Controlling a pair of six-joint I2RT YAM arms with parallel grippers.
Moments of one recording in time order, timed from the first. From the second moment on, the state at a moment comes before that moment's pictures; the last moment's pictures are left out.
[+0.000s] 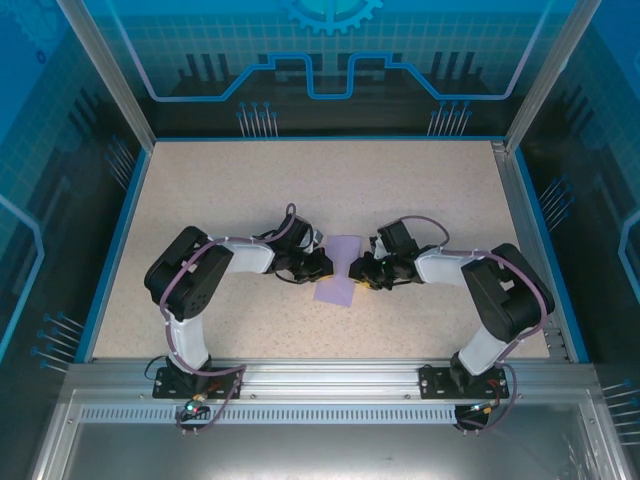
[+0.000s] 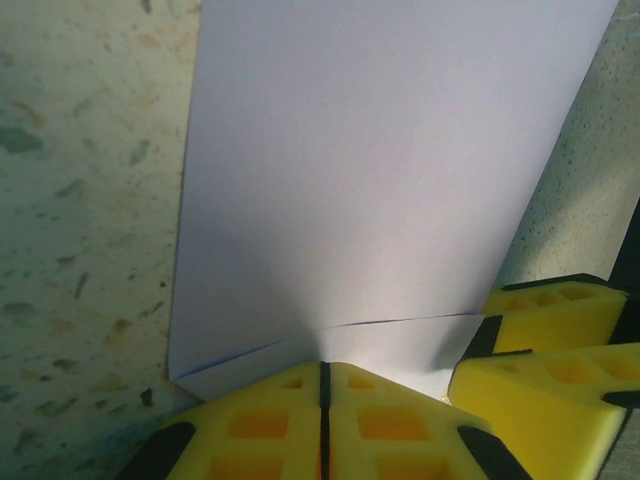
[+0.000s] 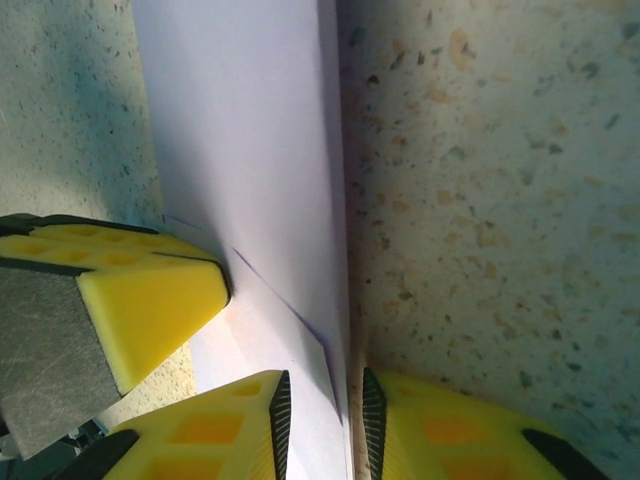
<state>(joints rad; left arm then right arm) -0.54 1.88 0.91 -0.01 0.57 -0.86 0.48 1.66 0.71 -0.07 -0.50 0.85</state>
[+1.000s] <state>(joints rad) -0.54 1.87 0.91 -0.01 0.55 -0.86 0.48 1.67 0.68 0.04 -0.54 0.87</state>
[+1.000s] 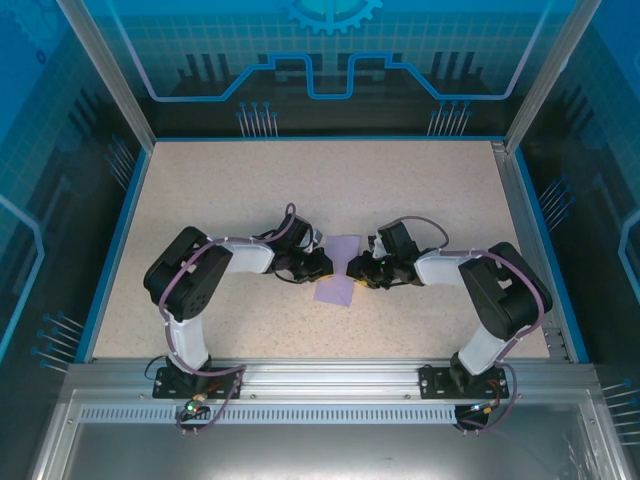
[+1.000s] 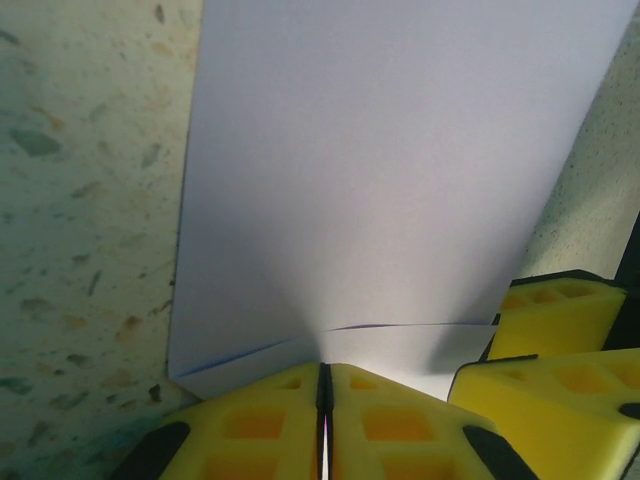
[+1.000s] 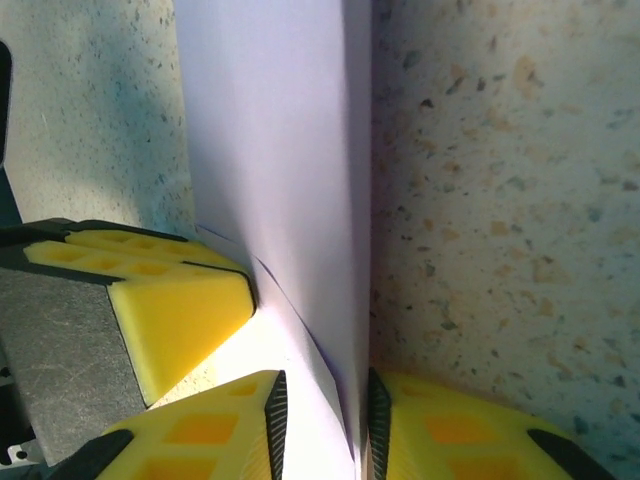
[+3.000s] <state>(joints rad) -0.44 0.99 0.64 -0.40 -0.12 -0.93 0.83 1.83 1.41 -0.87 -0.12 0.54</state>
